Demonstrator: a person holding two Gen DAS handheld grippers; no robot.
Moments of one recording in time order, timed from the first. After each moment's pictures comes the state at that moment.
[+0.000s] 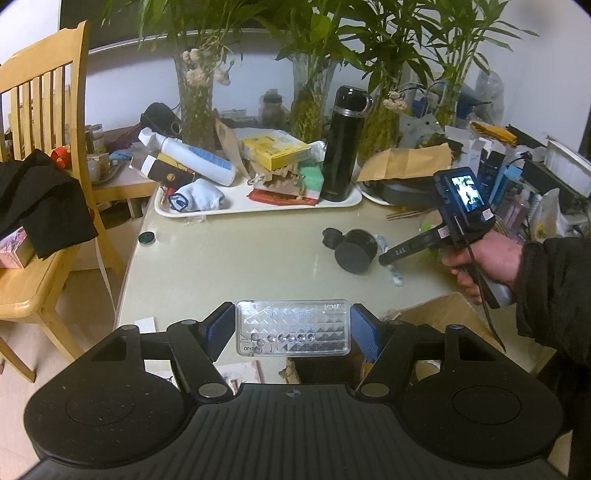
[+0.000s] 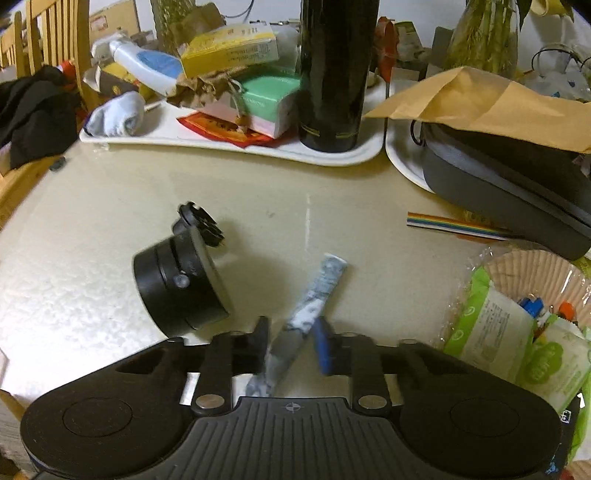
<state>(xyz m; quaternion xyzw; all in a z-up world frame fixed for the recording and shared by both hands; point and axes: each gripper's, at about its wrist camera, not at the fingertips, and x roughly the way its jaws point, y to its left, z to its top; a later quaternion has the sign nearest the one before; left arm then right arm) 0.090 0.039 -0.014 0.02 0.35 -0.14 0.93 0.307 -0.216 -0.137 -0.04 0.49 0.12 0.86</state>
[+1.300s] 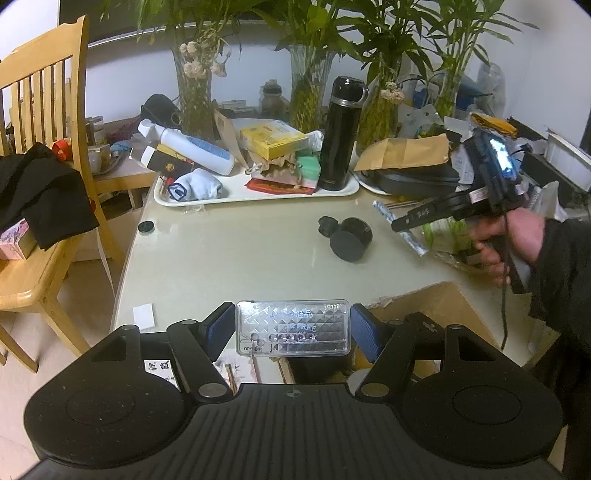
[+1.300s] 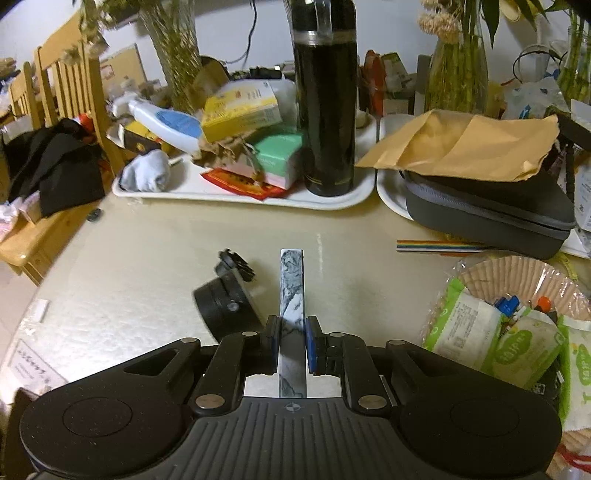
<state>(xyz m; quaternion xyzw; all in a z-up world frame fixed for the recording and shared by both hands) 0.081 0.034 -0.014 0.02 0.36 -0.13 0.92 0.272 -0.230 -0.076 0.02 0.45 0.14 0.88</state>
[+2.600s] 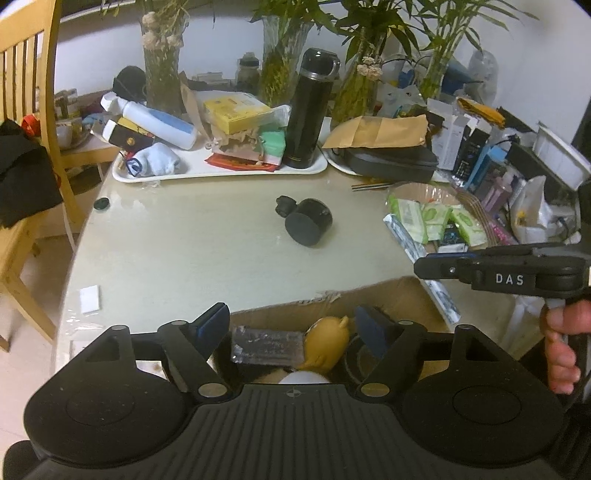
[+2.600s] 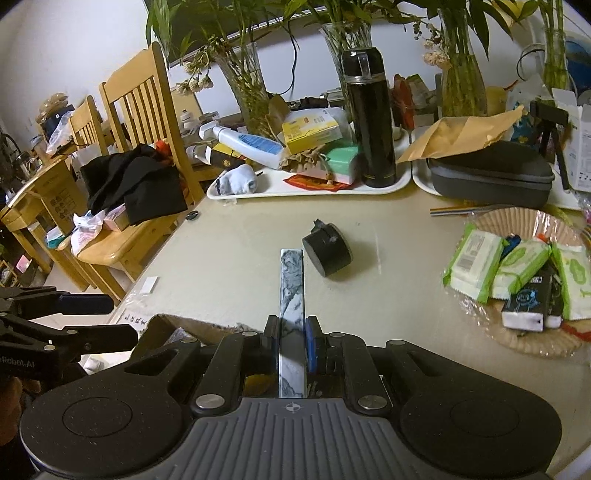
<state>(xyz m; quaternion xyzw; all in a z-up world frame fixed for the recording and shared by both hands) 0.090 -0.012 -0.020 0.00 0.40 -0.16 0.90 0.127 -0.239 -0.023 0.08 0.41 0.20 0.89</state>
